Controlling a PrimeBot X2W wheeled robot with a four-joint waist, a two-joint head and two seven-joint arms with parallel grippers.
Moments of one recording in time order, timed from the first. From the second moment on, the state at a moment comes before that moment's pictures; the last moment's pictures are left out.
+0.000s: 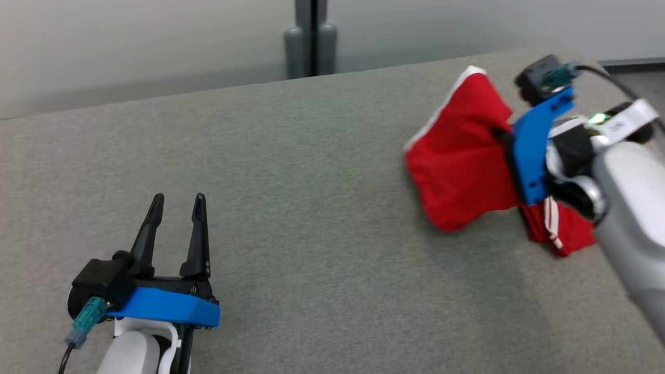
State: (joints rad) left arm -0.18 0.18 -0.17 0.22 -0.40 -0.10 -0.26; right arm -0.85 -0.38 0.47 0.53 0.41 0.13 0.63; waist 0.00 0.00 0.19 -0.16
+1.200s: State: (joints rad) left arm -0.27 0.23 -0.24 0.16 -0.39 -0.10 -0.21; right arm -0.76 -0.48 0.06 0.96 0.28 0.13 0.10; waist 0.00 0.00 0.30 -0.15
